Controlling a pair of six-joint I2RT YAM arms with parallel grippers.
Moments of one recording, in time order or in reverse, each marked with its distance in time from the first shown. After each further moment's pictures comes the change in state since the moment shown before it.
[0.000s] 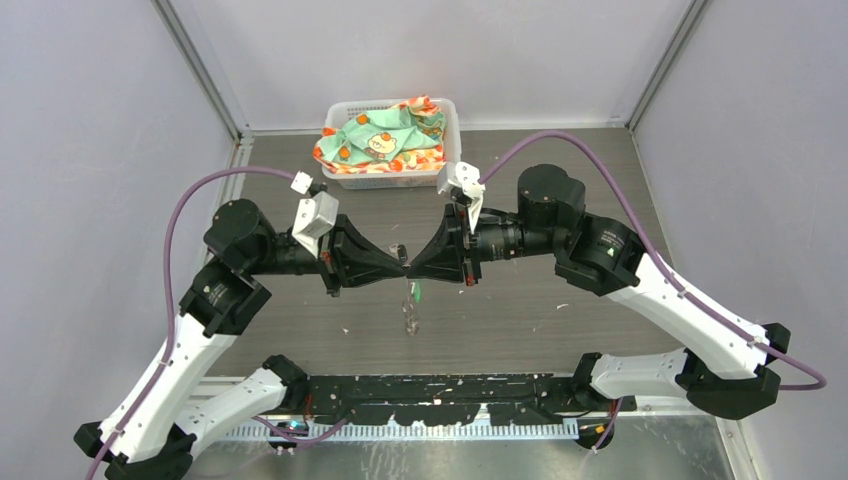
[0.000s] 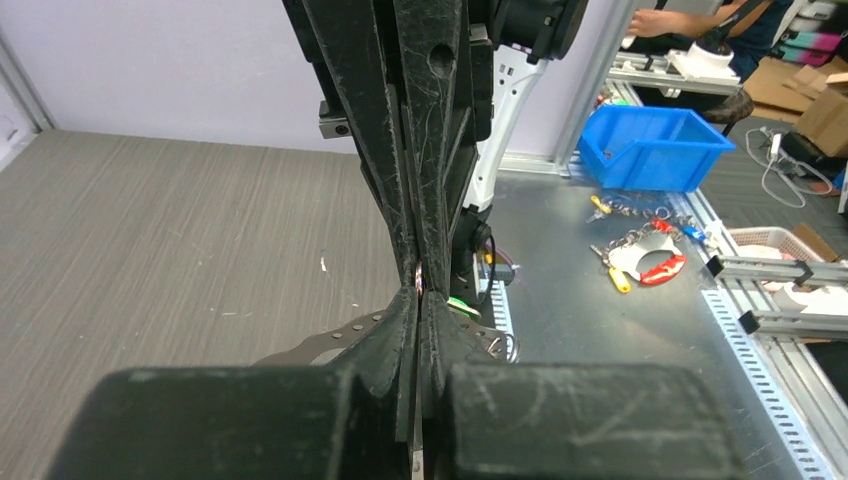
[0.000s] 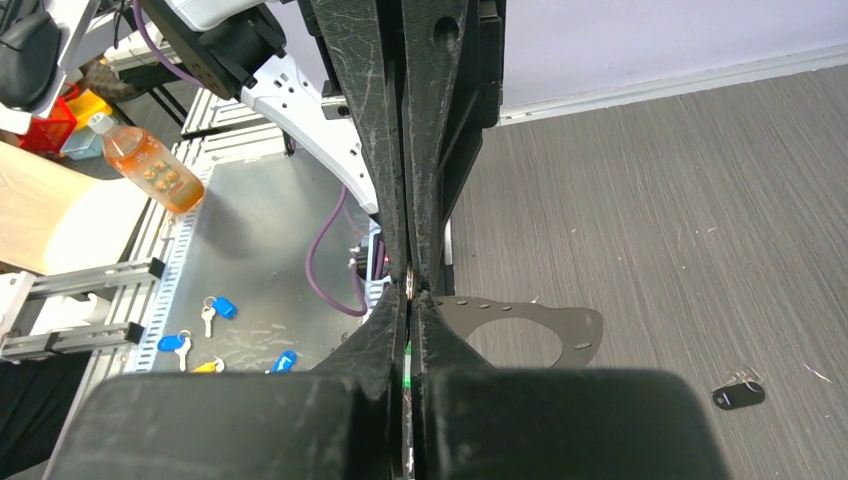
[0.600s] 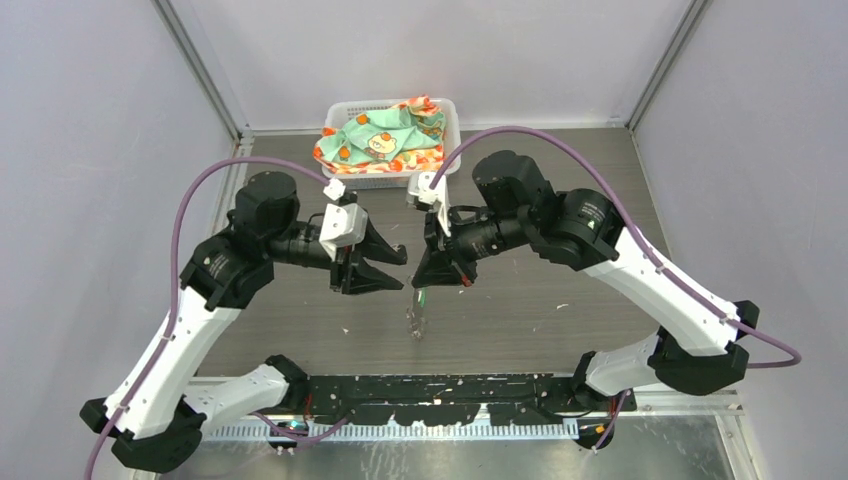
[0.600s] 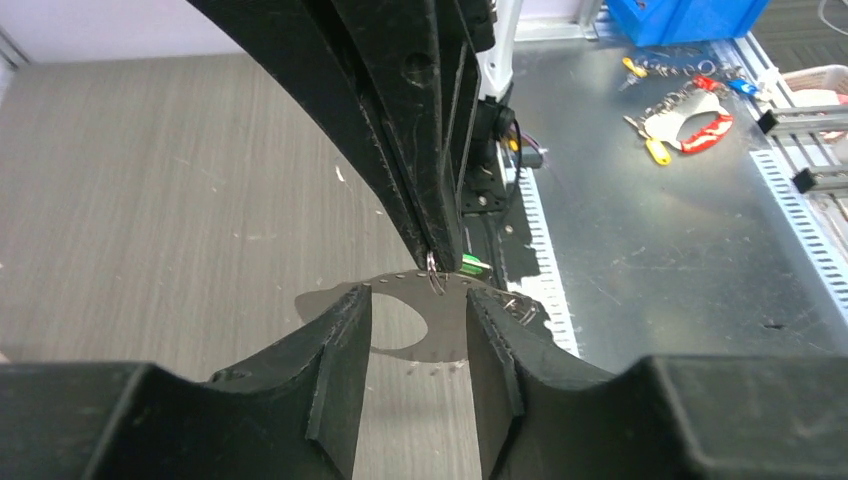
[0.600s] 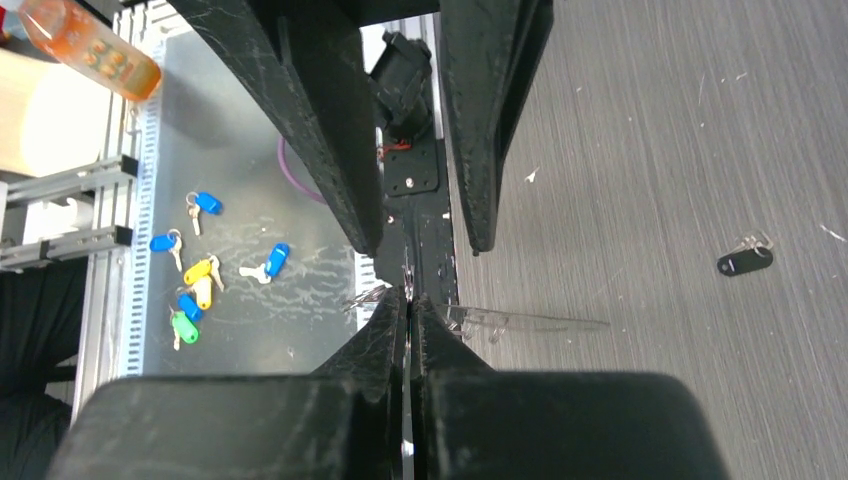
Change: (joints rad) left arm -0.001 0.147 0.215 -0.489 0.035 0.477; right arm 0.015 0.179 0.272 -0.457 0.047 -0.142
